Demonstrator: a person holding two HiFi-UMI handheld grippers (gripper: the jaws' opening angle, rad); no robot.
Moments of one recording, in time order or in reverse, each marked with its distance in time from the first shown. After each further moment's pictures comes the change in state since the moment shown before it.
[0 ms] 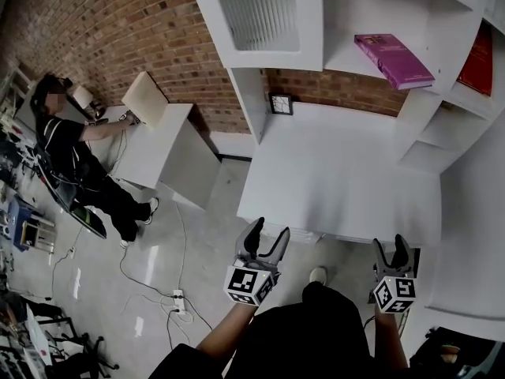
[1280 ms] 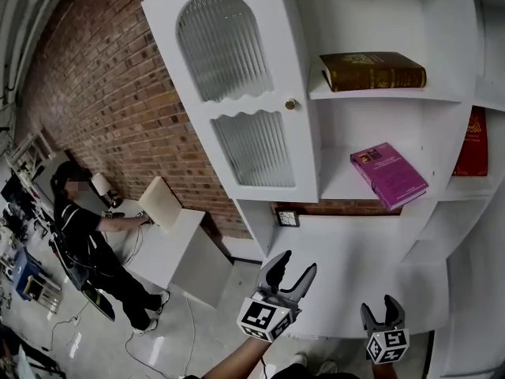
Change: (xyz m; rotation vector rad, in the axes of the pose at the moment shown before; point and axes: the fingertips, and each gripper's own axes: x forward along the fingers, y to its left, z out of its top) left arm 0.178 -0.023 0.196 0.169 -0.204 -0.201; right arm 0.120 -0.006 0.080 -0.034 -0.032 0.082
